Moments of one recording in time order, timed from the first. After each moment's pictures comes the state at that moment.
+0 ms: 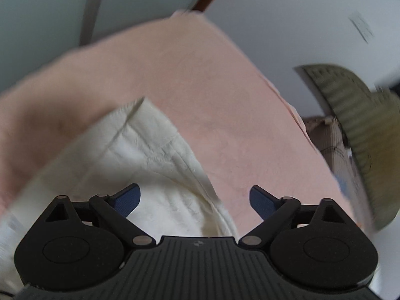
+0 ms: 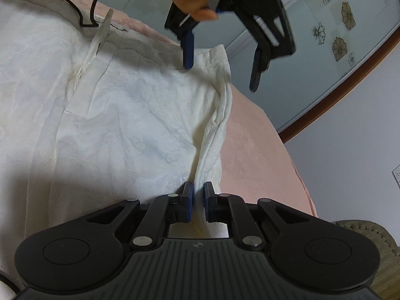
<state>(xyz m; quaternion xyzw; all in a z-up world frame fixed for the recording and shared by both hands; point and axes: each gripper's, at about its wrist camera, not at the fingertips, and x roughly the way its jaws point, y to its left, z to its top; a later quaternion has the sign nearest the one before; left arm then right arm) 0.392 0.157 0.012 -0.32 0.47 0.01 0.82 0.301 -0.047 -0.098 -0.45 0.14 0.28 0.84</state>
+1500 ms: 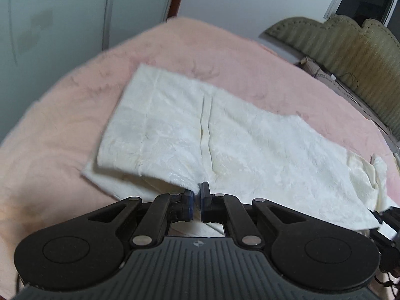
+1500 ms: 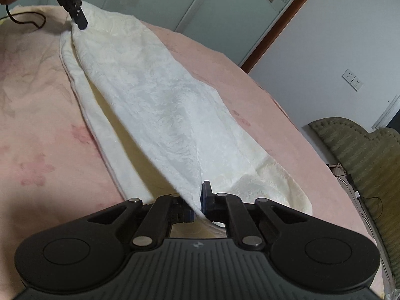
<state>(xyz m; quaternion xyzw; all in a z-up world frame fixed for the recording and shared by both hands) 0.048 0.198 0.003 -0.11 0.42 -0.05 0.90 0.029 -0.094 -0.081 -0.33 0.24 0.14 0.90</state>
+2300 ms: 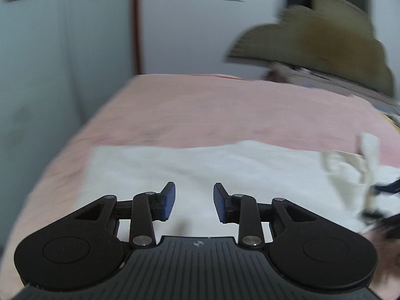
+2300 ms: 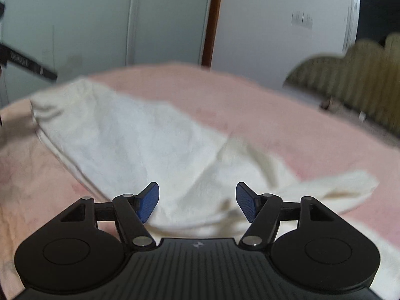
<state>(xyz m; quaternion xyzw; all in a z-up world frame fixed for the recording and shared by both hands) 0.033 0.084 0.058 0.04 0.32 -0.10 0.94 0.032 -0.159 -0.057 -0.10 0.30 0.10 0.94</state>
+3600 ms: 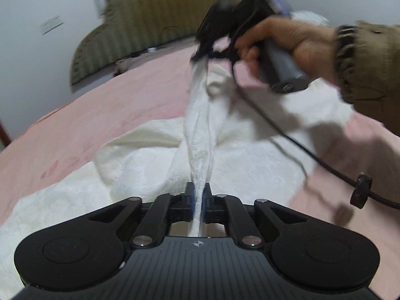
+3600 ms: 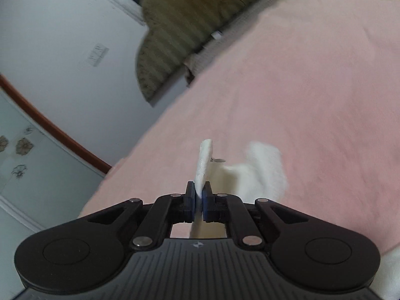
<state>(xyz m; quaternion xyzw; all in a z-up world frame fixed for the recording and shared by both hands) 0.027 -0.178 -0.050 0.23 0.25 -0.35 0.87 0.143 -0.449 -0.057 0.42 0.17 -0.10 0.89</state>
